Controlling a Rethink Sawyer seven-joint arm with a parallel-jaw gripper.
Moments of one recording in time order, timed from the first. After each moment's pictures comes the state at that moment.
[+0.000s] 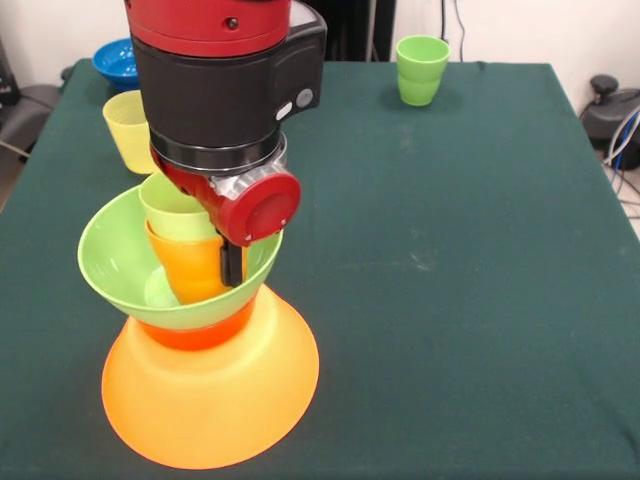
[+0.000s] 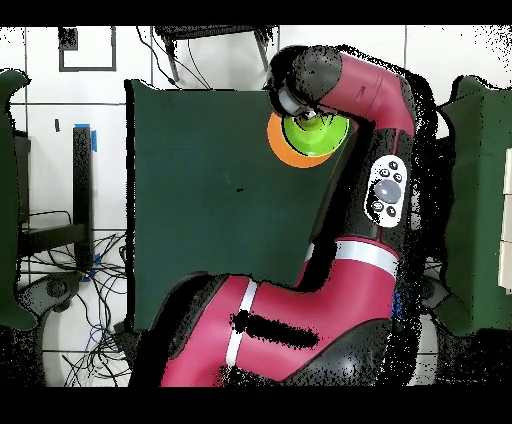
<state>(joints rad) -0.24 -0.22 -0.17 0.71 0.17 1.01 2.33</state>
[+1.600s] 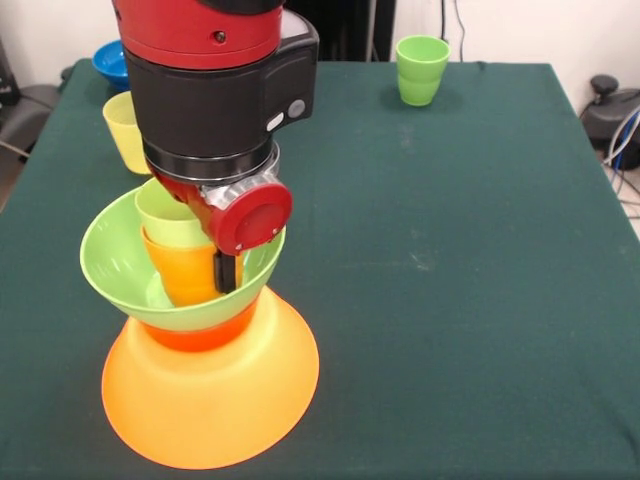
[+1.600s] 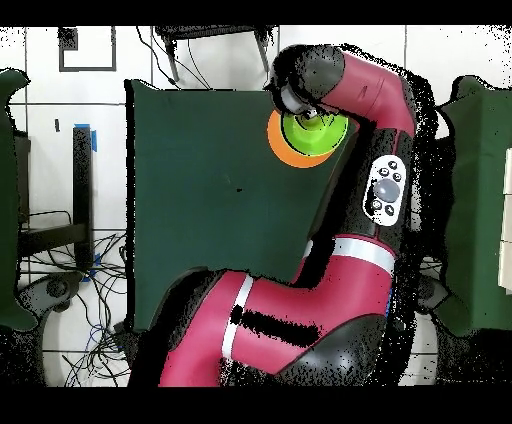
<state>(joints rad) -0.23 -0.18 -0.23 0.68 0.23 1.01 2.33</state>
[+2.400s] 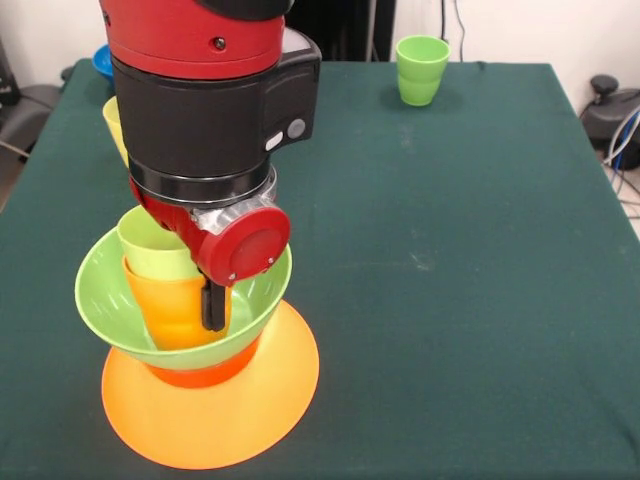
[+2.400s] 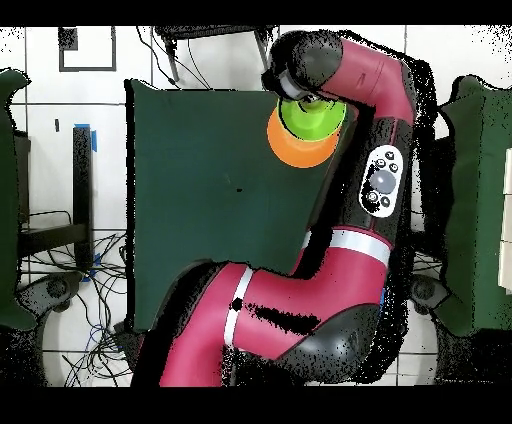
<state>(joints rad) -0.23 -0.12 -0.25 0.53 0.24 1.01 2.33</state>
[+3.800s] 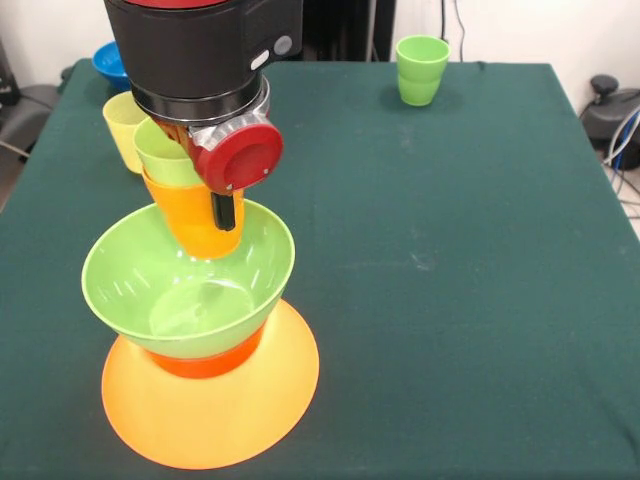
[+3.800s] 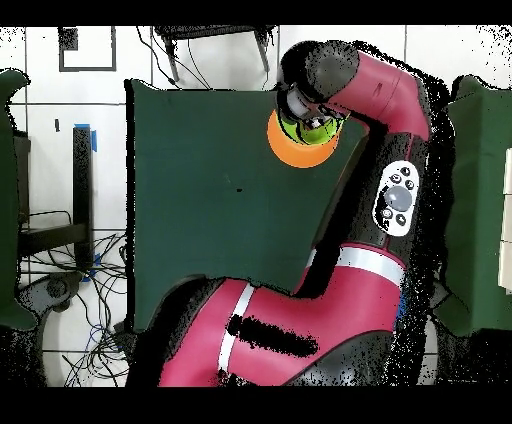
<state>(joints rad) -0.23 -0.23 -0.26 0.73 0.25 1.15 2.33</state>
